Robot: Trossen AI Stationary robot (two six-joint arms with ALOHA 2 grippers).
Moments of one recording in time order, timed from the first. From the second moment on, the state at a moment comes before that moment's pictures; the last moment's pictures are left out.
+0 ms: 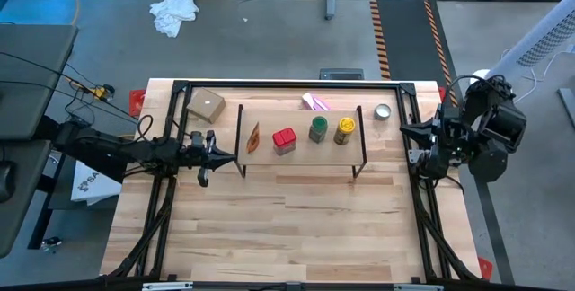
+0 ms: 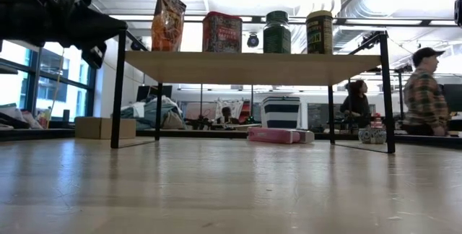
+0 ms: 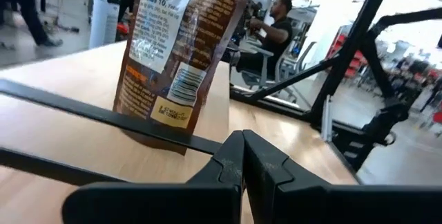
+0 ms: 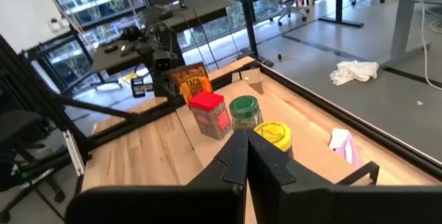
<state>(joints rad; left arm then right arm) -0.14 0.46 0.02 0.39 -0.19 -0.32 1.04 0.75 1.21 -1.37 1.26 1.15</state>
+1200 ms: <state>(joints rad) -0.14 0.46 0.01 0.46 -0.24 -0.06 1.24 0.54 0.76 -1.27 1.48 1.62</state>
